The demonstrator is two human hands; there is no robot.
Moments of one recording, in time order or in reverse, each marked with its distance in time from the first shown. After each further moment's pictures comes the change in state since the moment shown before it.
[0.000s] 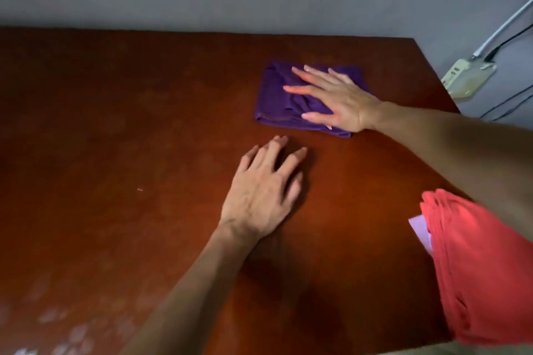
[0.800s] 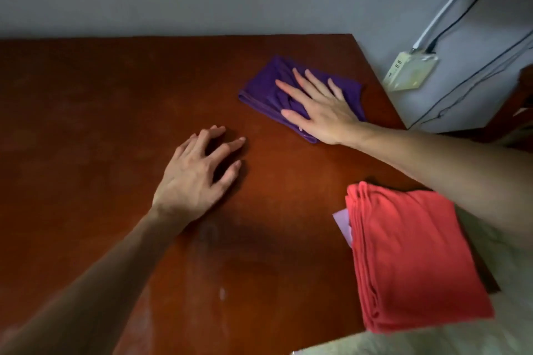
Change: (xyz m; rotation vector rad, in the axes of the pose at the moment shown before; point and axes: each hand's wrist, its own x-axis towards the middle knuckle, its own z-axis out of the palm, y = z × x) left_hand 0.043 0.003 0.006 -0.031 -0.113 -0.064; right_hand -0.081 0.042 0.013 0.049 0.079 0.362
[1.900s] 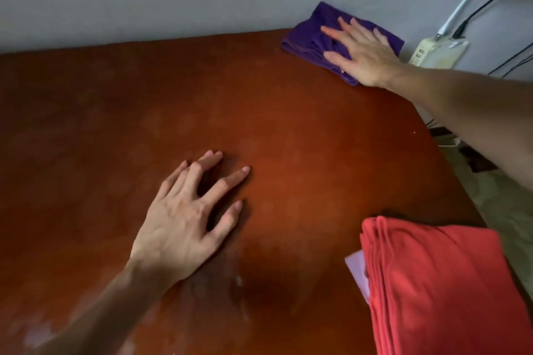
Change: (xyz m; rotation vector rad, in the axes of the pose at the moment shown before) left_hand 0.001 0.010 0.004 0.068 -0.040 0.062; right_hand 0.088 0.129 -0.023 0.043 0.002 0.182
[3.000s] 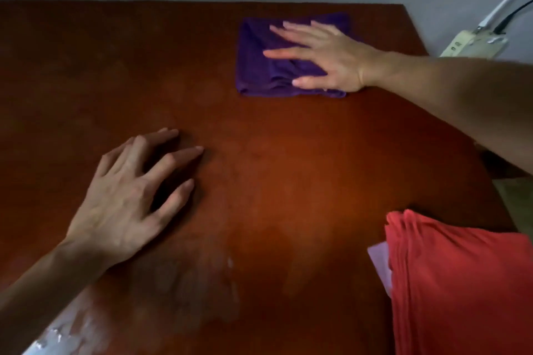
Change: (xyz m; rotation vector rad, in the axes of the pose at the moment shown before) left_hand -0.045 -0.056 -0.024 0.008 0.023 -0.121; right_hand 0.000 -0.101 0.009 -0.157 -0.119 -0.729
